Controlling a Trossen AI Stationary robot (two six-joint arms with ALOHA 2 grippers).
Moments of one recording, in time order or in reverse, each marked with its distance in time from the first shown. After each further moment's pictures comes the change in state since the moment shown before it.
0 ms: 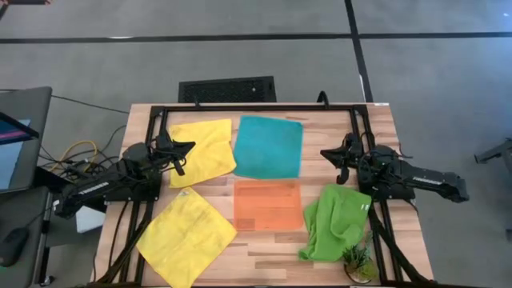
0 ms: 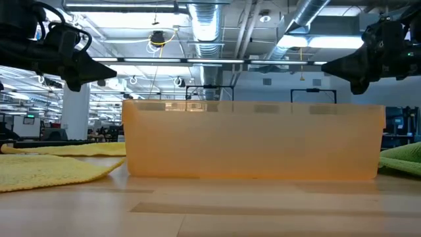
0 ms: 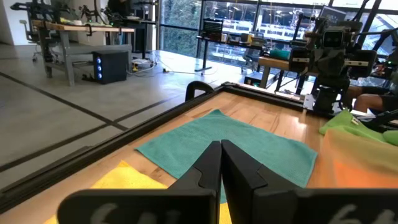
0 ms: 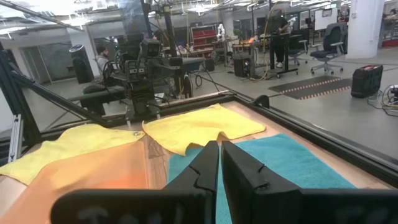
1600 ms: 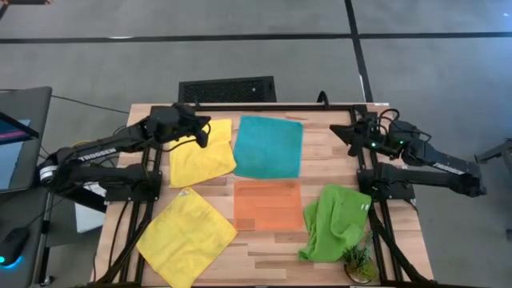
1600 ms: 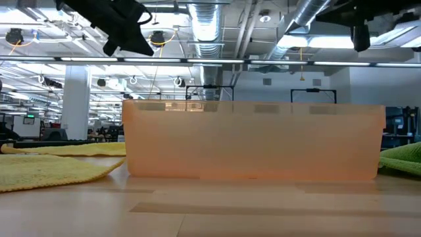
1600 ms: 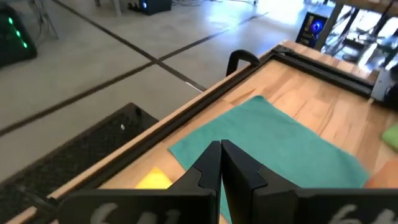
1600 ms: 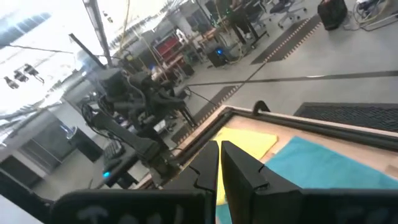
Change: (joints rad) left arm 0.001 0.879 0.732 -0.205 -0.180 -0.094; right arm -0.044 0.388 0.575 -0.250 0.105 0.505
